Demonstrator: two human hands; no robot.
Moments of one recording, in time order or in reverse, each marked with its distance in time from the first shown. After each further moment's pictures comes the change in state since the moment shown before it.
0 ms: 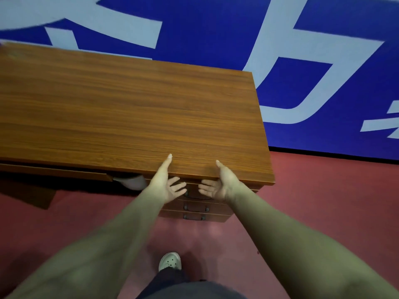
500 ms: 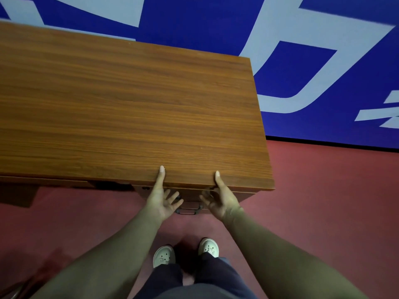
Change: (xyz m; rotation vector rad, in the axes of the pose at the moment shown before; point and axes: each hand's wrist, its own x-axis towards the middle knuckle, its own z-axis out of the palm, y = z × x) left_hand 0.049 -0.026 -0.005 -0.134 0.000 -0.071; right_hand 0.049 0.018 -0.033 0.169 0.017 -0.105
